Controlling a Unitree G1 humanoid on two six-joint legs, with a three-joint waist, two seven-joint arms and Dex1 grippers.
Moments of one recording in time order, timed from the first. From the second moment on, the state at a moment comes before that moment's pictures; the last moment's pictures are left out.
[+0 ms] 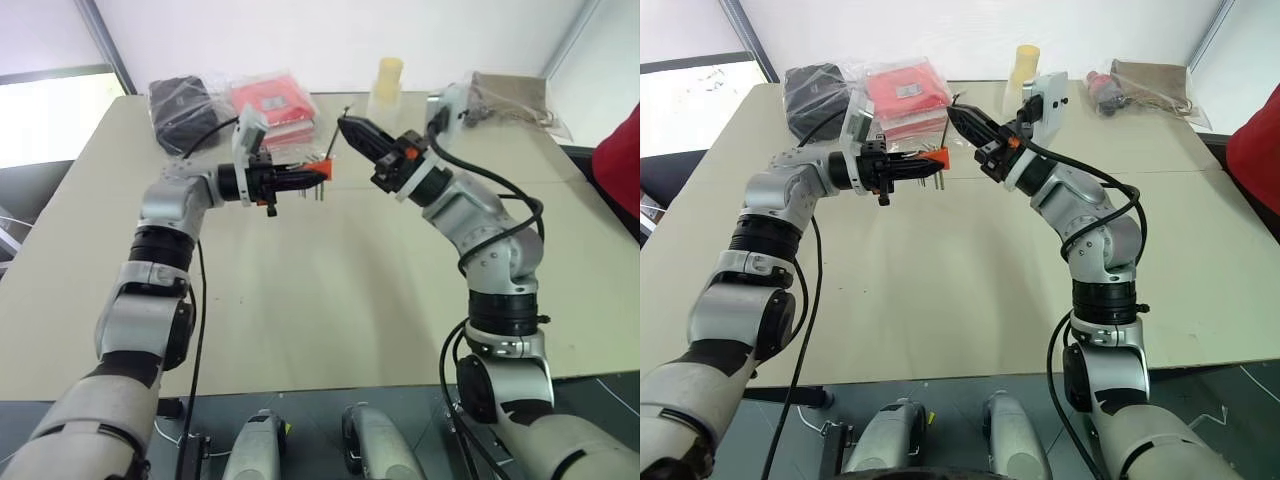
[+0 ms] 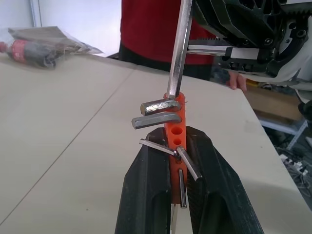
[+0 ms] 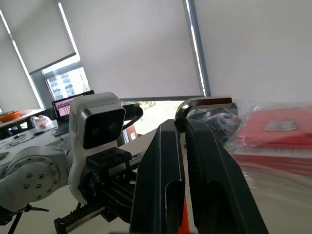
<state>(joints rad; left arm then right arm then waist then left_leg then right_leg) -1.10 0.40 -0.01 0.73 -0.38 0.34 -1.33 -0.80 -0.23 -0.14 -0.07 0.63 0.63 0.53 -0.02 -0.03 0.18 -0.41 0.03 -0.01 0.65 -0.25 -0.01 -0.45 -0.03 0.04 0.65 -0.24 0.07</state>
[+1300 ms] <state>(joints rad) -1.09 0.40 -0.02 0.67 -0.36 0.34 -1.35 -0.82 -0.25 -0.11 0.03 0.63 0.64 0.58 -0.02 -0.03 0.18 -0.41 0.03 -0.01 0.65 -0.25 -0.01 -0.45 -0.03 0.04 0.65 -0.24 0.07</state>
